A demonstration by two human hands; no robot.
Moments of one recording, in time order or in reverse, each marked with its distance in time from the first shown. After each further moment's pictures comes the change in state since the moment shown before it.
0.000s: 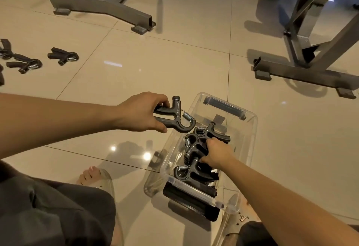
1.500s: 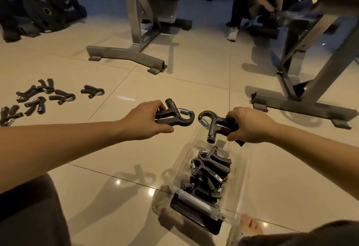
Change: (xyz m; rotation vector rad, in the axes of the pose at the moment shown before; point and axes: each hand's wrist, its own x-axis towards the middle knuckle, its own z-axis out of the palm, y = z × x) left_hand -0.068 0.036 -0.049 -0.133 0.275 -0.122; right_hand -0.120 -0.011 -0.232 -0.172 0.262 -0.213
